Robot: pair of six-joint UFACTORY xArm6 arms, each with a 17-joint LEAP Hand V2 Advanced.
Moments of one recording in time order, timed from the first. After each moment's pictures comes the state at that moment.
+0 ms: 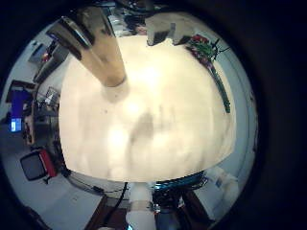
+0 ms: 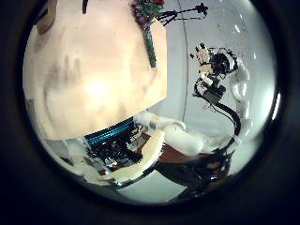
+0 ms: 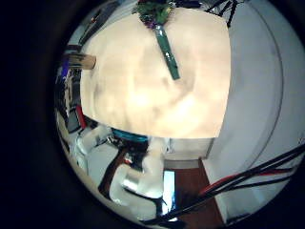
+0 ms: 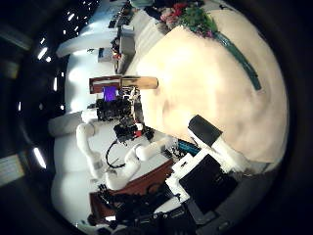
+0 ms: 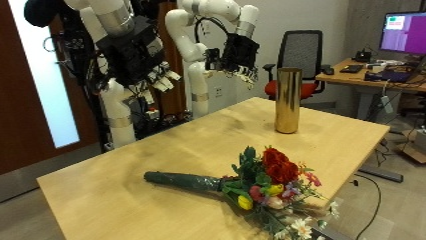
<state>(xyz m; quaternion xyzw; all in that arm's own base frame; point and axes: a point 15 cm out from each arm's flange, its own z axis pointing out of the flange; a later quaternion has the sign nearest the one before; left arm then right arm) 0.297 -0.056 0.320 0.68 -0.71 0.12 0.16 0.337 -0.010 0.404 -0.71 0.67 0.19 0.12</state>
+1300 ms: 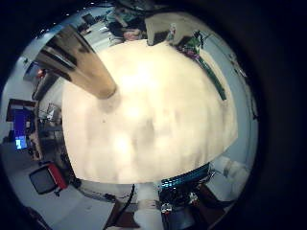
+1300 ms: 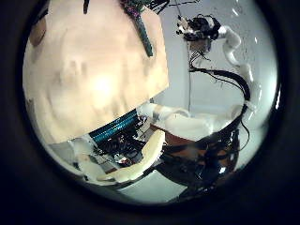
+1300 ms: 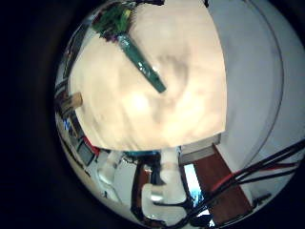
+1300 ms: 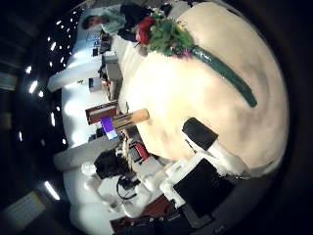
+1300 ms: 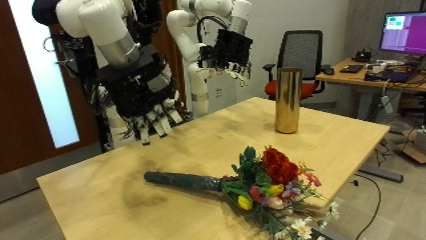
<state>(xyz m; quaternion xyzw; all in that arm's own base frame) 0.288 -0.080 0.332 0.63 -0.76 0.11 0.14 0.451 -0.058 0.296 -0.56 0.80 0.20 0.10</state>
